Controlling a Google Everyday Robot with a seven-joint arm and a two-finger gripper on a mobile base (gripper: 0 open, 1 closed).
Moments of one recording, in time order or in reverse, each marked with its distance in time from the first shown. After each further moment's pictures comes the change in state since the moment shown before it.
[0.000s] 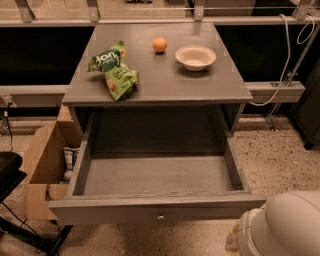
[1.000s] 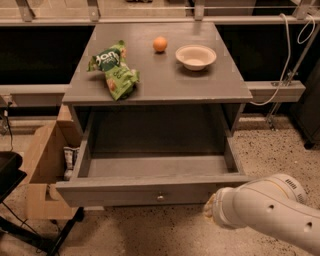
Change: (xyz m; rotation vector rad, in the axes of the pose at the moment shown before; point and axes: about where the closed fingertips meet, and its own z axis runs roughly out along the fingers) arm -0.037 -0.089 0.105 0.138 -0.121 -0.054
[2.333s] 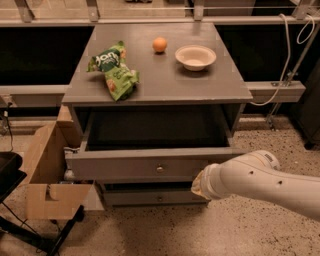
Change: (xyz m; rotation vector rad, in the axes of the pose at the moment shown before) arm -0.034 -0.071 0.045 0.030 -0.089 -0.017
